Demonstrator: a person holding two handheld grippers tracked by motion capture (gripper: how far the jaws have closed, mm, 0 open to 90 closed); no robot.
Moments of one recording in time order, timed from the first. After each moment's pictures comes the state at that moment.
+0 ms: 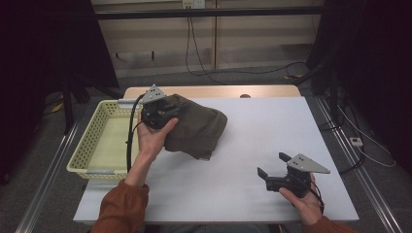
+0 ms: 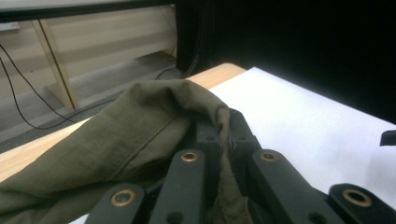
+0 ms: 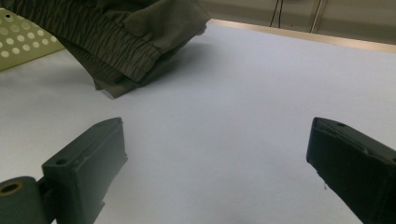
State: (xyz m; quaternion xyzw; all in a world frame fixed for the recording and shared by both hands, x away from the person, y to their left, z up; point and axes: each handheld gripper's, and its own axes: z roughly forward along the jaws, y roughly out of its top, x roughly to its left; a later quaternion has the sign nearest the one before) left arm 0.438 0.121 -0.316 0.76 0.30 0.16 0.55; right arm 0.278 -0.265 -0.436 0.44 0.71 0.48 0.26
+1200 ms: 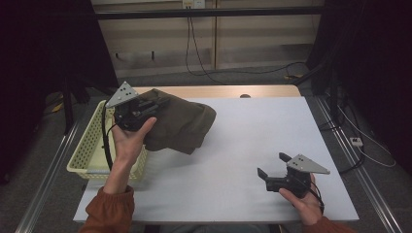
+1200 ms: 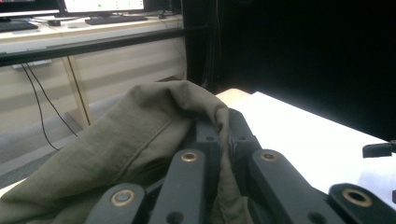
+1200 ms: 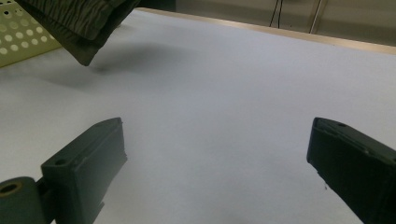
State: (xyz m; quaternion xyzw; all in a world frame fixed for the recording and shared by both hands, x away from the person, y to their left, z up) left arm 0.404 0.167 -0.278 0.74 0.29 0.20 0.58; right arm 0.277 -0.264 -0.436 0.44 0.71 0.48 0.27
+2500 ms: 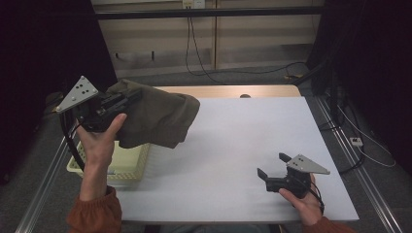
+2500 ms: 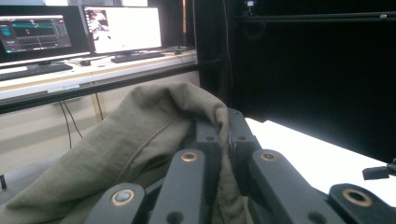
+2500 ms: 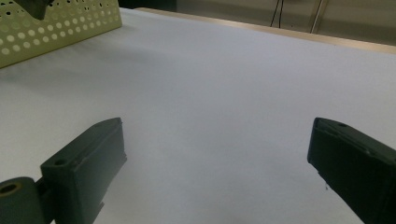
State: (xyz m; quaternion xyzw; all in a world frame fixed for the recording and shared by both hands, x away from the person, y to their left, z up) left arm 0.374 0.220 -0.236 0.70 0.28 0.25 0.61; right arm 0.277 -0.264 -0.436 0.44 0.71 0.48 0.27
